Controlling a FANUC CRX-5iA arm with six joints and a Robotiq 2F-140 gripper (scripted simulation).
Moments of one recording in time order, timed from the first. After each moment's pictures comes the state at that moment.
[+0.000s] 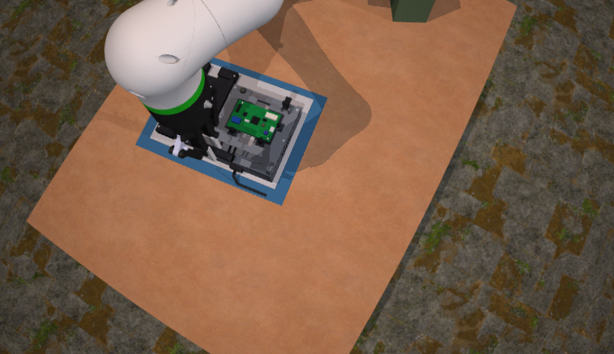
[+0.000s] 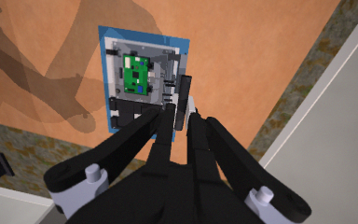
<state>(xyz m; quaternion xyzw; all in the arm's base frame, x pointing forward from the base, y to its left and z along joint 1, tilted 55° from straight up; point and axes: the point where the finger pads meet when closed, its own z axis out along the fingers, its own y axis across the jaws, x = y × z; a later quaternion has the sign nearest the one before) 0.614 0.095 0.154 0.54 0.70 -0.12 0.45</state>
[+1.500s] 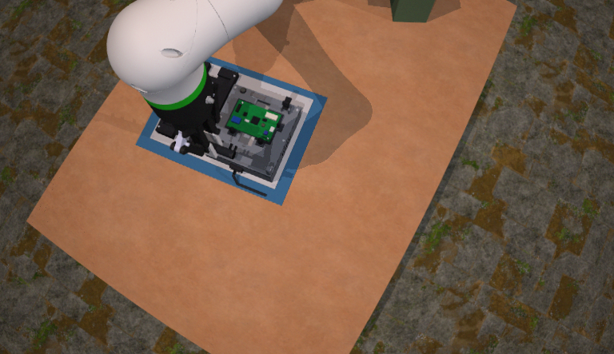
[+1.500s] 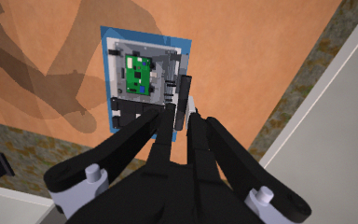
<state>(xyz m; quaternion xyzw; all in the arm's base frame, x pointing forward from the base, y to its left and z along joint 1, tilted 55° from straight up) 0.608 0.094 0.153 0.54 0.70 -0.12 0.45</state>
